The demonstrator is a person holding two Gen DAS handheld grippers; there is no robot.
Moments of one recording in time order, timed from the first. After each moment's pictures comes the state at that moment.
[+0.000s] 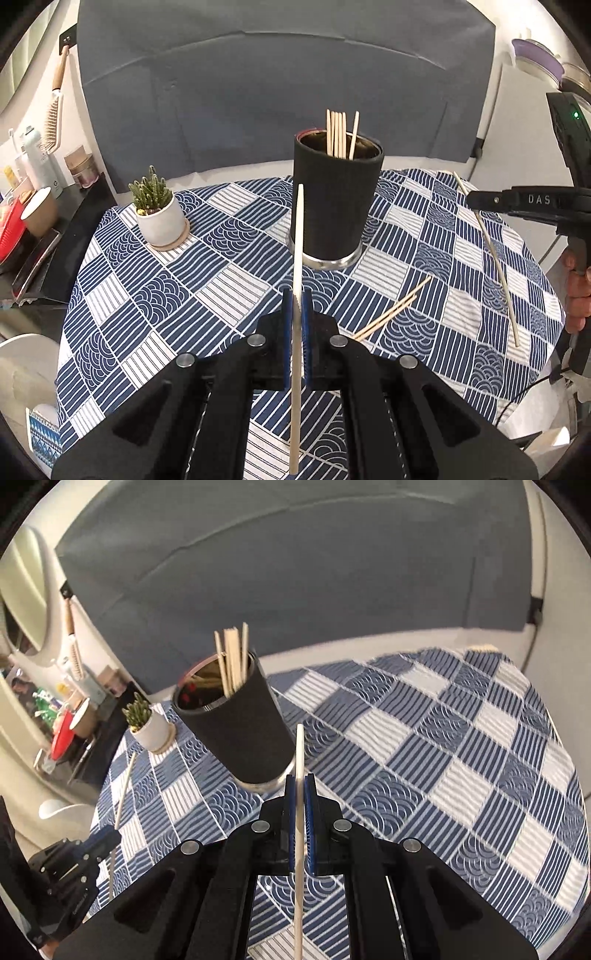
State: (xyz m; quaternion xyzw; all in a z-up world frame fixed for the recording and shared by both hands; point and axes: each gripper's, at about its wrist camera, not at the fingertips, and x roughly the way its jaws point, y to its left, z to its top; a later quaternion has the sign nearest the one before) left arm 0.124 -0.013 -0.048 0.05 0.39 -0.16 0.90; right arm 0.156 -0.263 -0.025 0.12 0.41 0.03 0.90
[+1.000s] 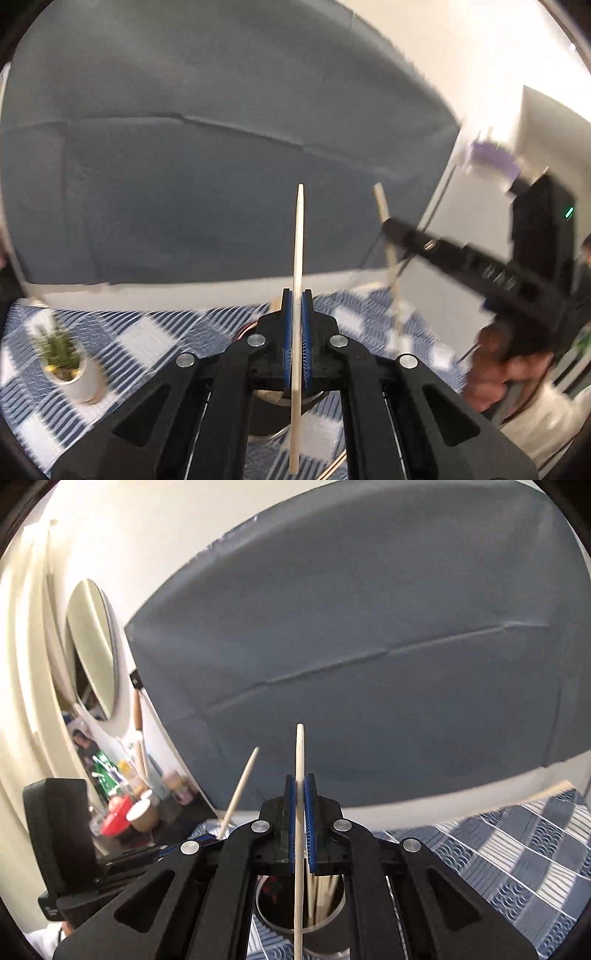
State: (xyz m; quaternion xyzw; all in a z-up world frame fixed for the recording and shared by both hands) left arm 0.279 -0.036 0.029 -0.10 0.27 -0.34 0.90; right arm 0.256 -0.246 0.067 0.14 0.20 0.15 0.96
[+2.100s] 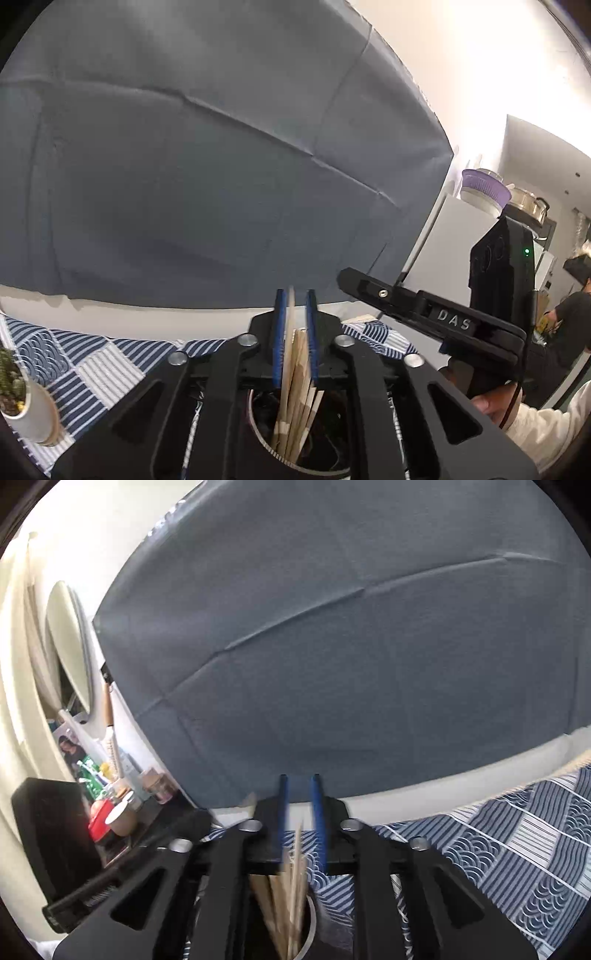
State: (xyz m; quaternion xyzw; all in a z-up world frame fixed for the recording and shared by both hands) left arm 0.328 -0.048 -0.022 -0.14 0.21 -0.36 0.90; right arm 0.315 -0.256 -0.005 0.18 0.22 0.13 0.95
